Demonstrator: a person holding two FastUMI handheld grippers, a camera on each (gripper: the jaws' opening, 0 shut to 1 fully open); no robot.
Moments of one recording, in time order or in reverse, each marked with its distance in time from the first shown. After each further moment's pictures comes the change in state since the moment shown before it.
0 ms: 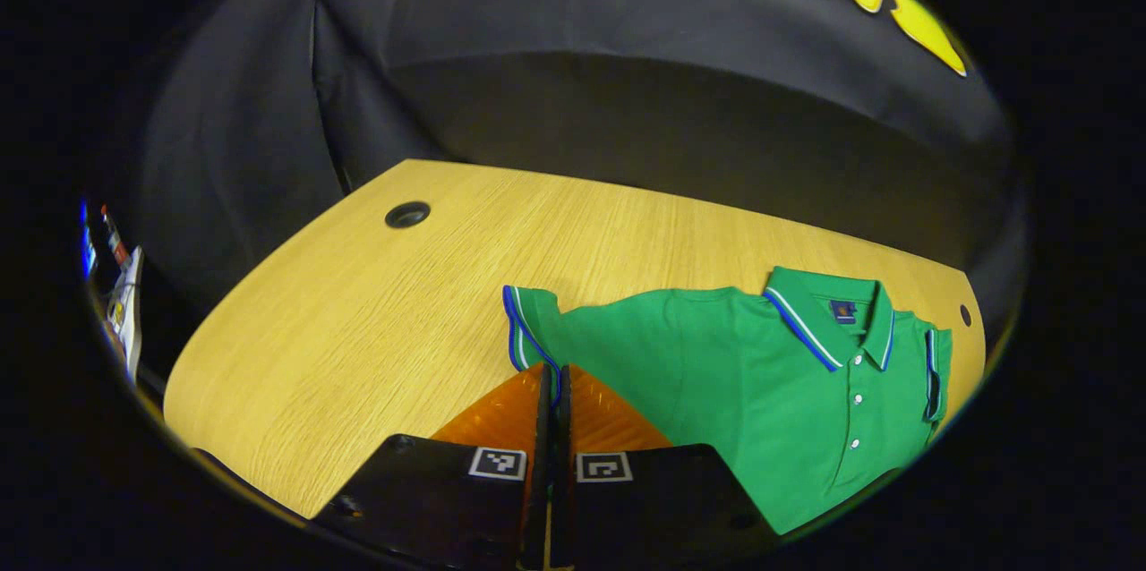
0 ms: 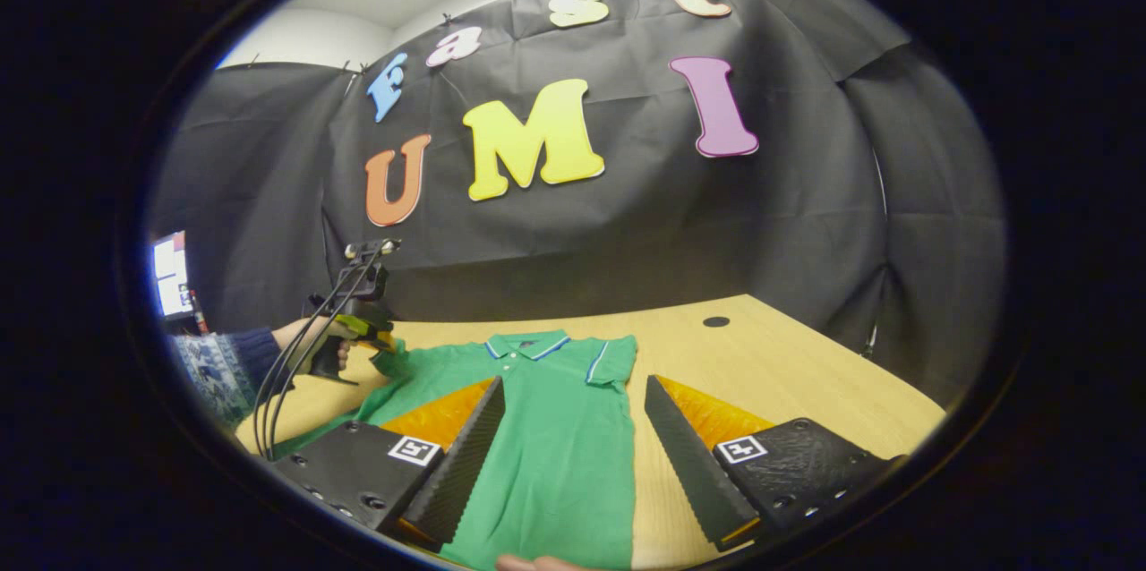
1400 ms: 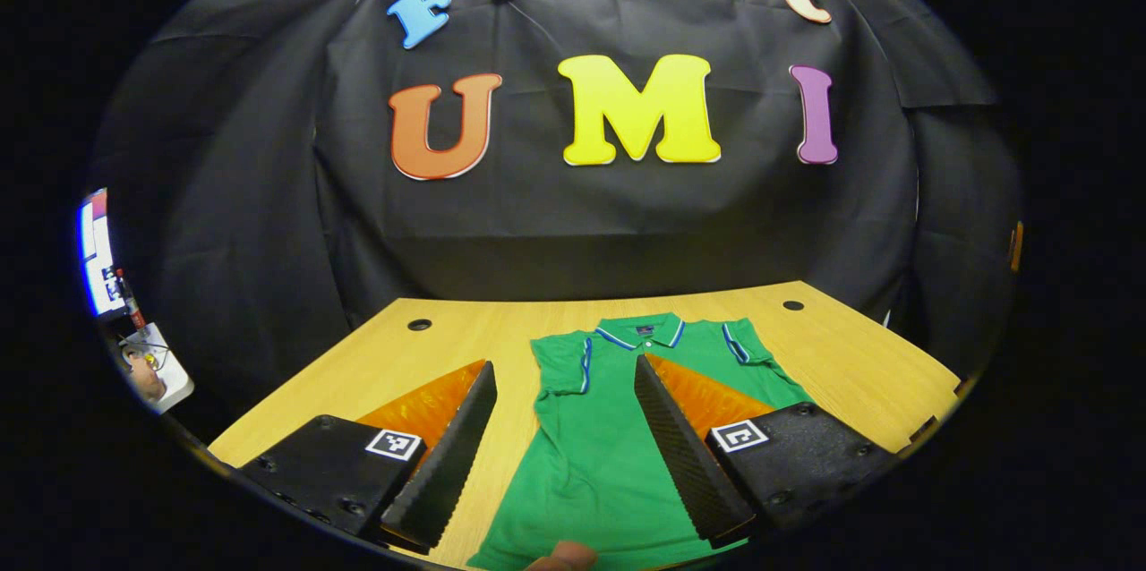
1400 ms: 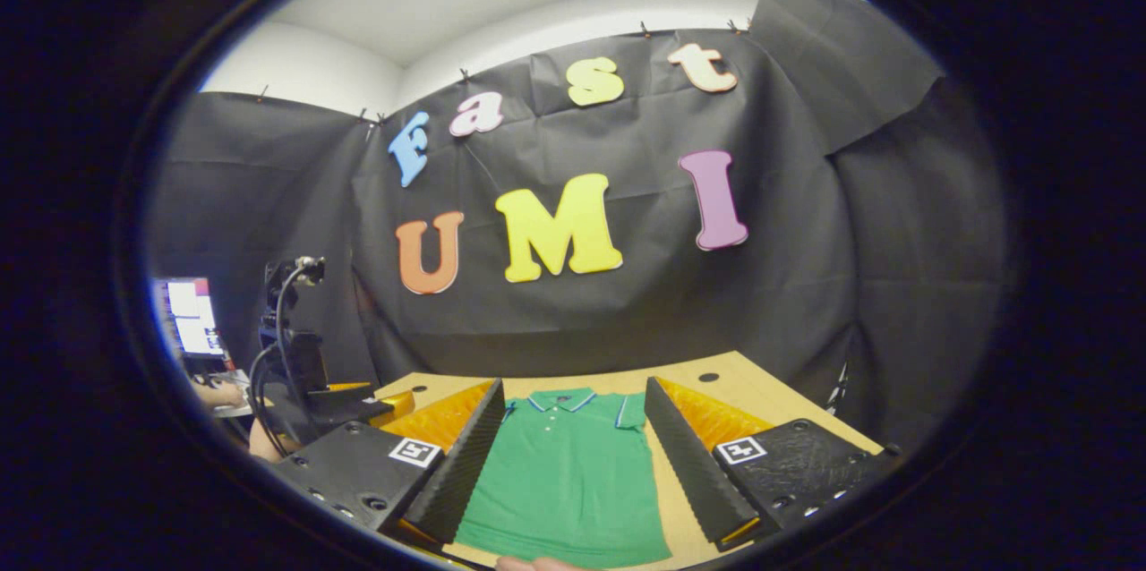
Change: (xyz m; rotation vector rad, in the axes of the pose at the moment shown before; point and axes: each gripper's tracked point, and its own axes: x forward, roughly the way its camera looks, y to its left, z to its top) left arm -0.340 0.001 -0.028 0.020 -0.524 -0.193; right arm -0.170 0.091 0.139 -0.011 -0.161 0.006
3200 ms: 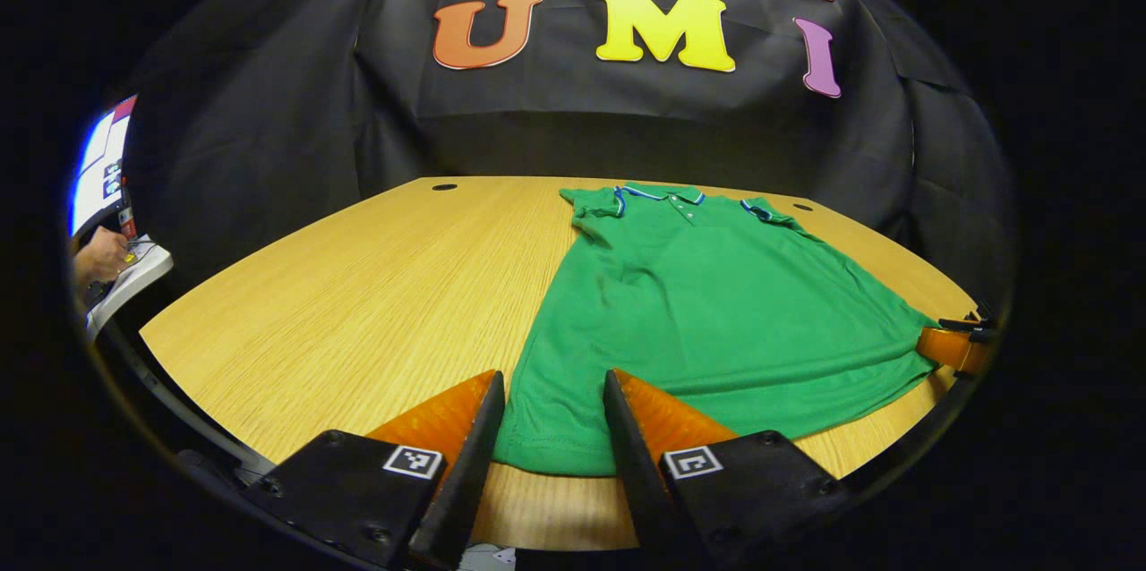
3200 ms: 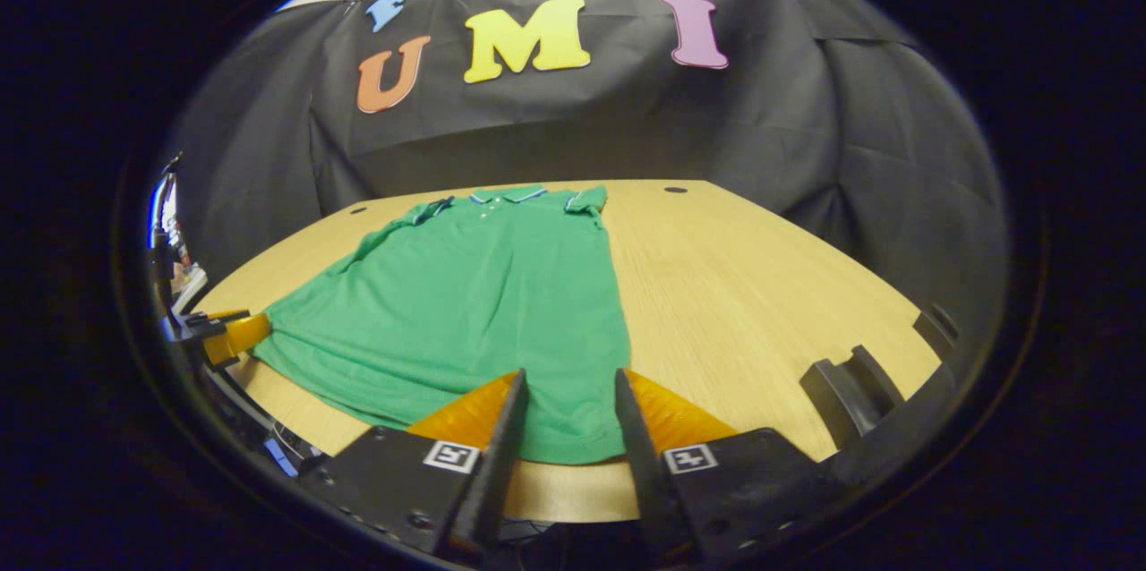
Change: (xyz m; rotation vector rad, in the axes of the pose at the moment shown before) left arm -0.067 0.041 -0.237 -0.039 0.276 0.000; right arm -0.002 -0.079 -0.309 -0.039 0.488 -0.118
